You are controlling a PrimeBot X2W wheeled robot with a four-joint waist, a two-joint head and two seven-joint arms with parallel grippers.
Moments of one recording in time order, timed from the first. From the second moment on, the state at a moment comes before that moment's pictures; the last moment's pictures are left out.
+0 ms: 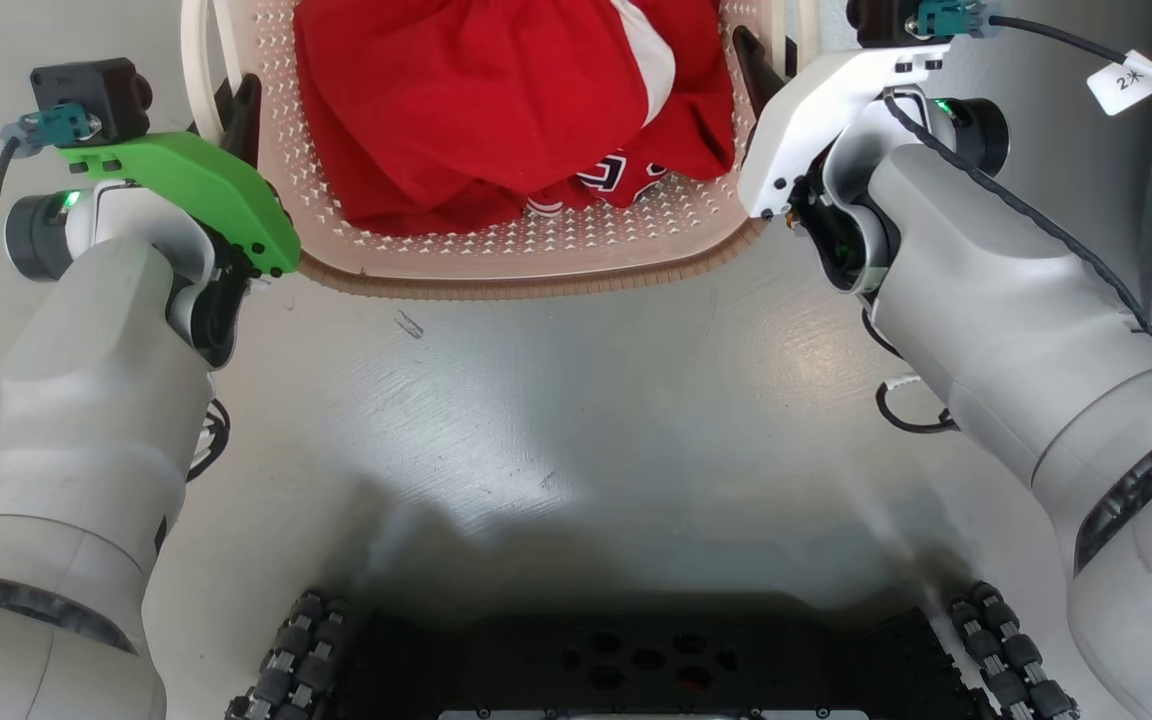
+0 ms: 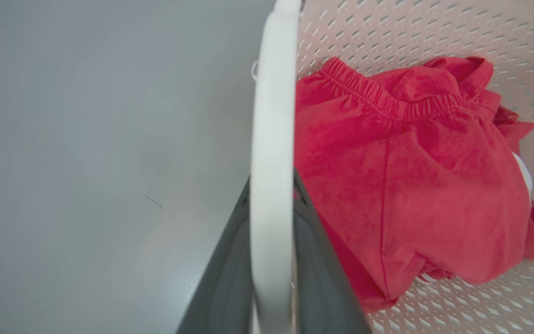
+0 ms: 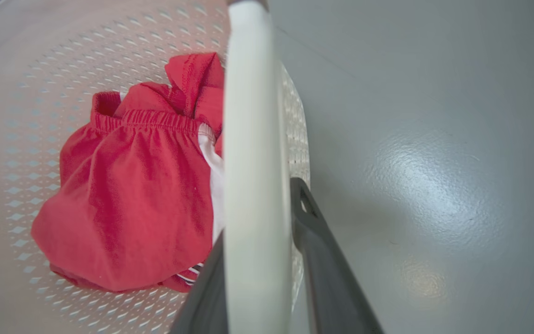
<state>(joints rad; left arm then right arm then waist) -1.08 0.11 -0.71 1.16 -0.91 -0.14 -0.23 -1.16 -0.07 1.13 1.08 1.17 -0.05 -0.18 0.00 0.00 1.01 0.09</state>
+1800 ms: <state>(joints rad) -0.96 0.14 -0.72 1.15 -0.97 -0.14 -0.25 -1.05 -0.07 1.17 1.07 1.27 -0.03 -0.22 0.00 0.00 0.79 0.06</state>
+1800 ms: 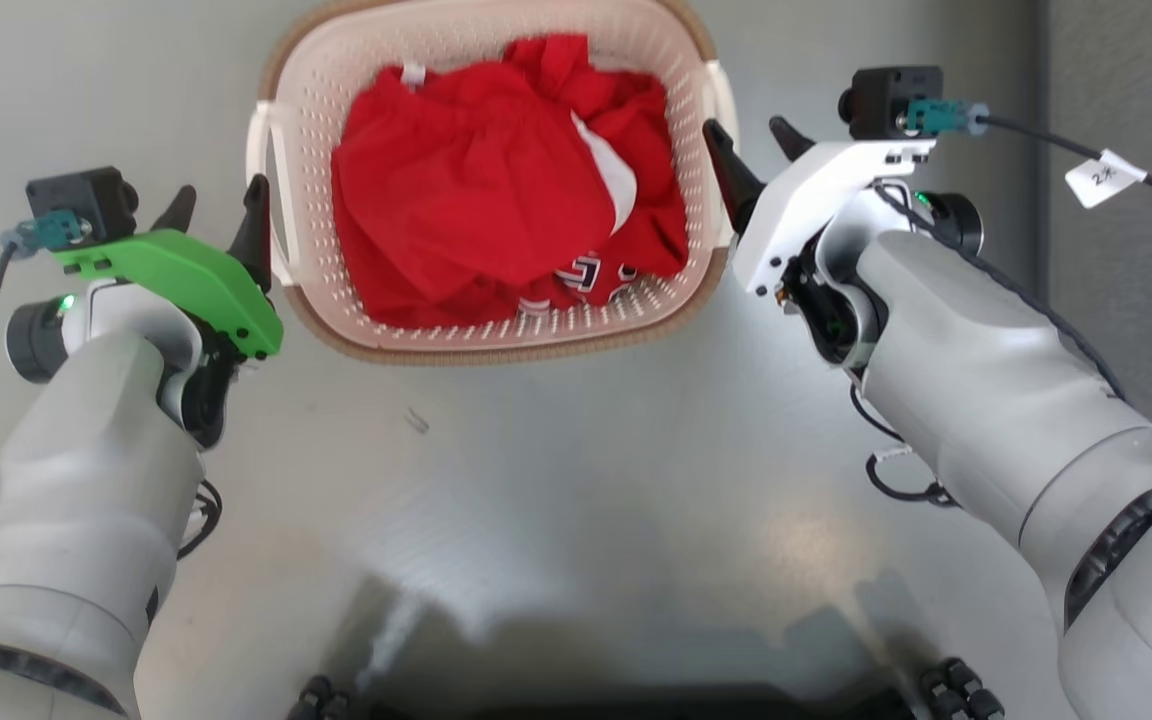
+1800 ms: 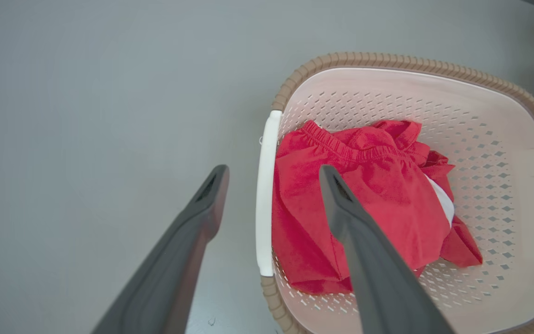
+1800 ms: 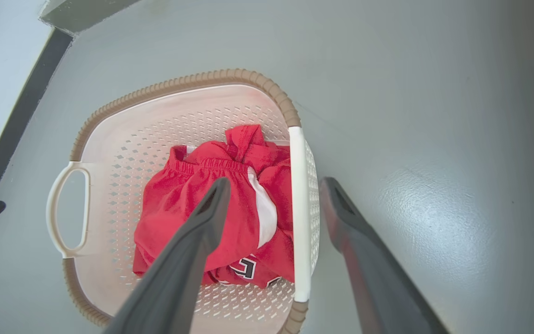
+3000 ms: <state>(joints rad) -0.67 0.25 -0.53 0.88 -0.90 -0.14 -0.25 -0.89 -0.08 1.04 1.01 1.17 0.02 -0.25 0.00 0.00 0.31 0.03</state>
